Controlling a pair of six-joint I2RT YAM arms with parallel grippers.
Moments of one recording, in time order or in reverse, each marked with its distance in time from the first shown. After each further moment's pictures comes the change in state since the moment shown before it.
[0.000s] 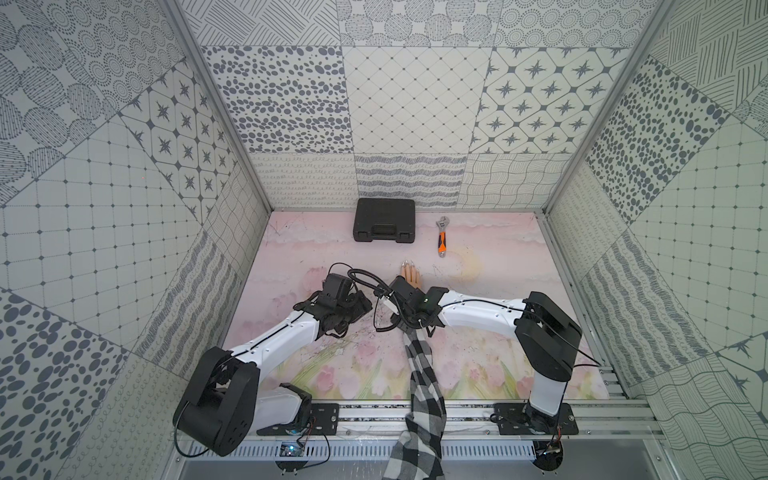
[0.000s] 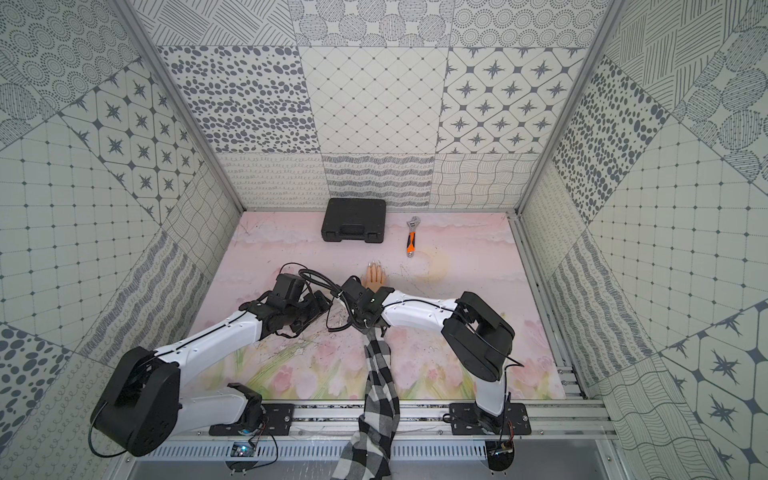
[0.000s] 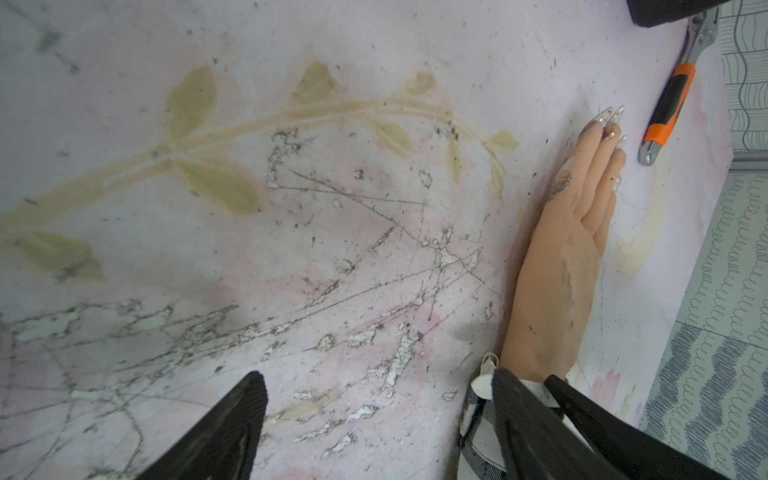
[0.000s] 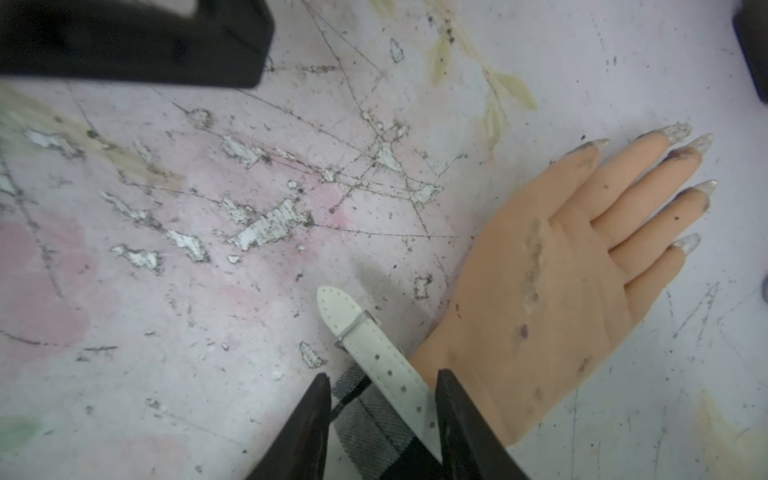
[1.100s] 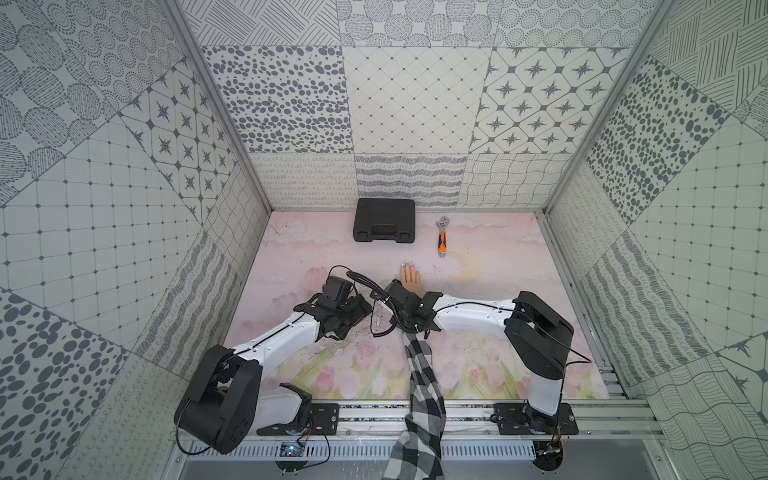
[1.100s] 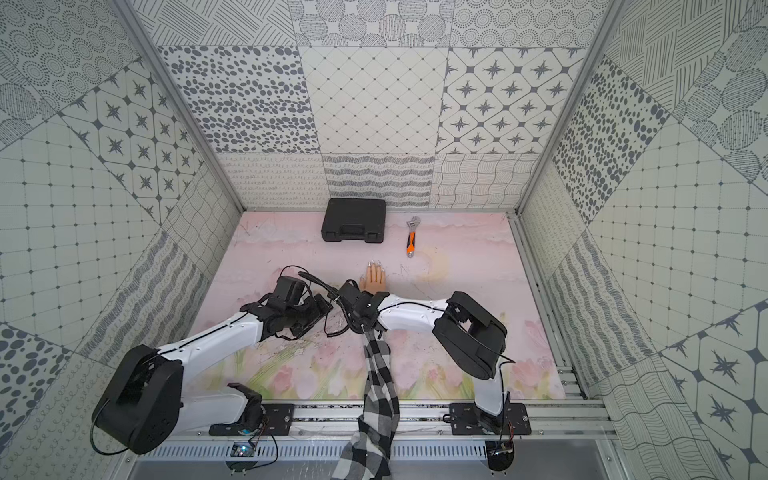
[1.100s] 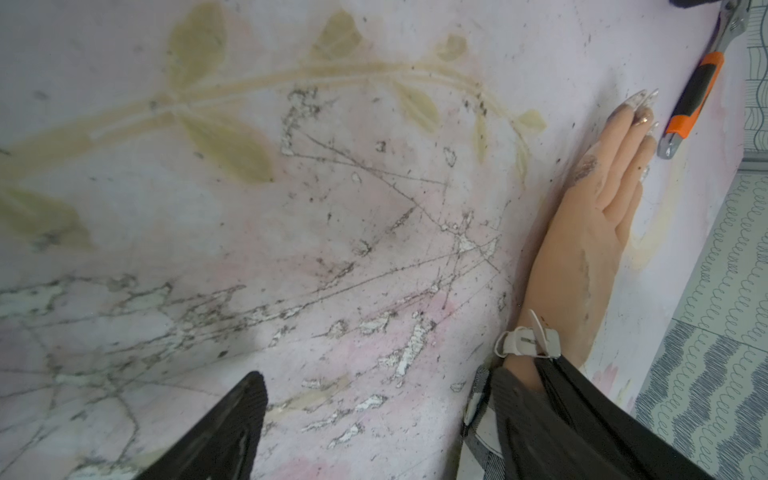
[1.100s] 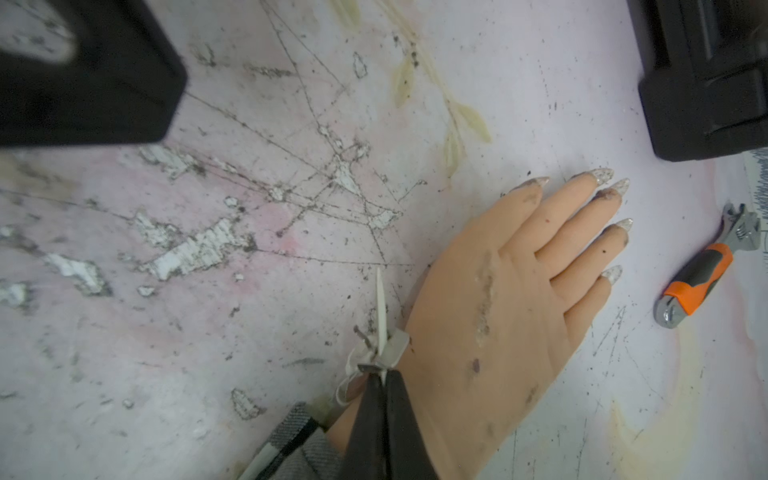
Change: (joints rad) left arm 0.003 0.010 -0.023 0.006 0.040 -0.034; right arm 0.023 0.040 -0.018 0.097 0.147 -0.102
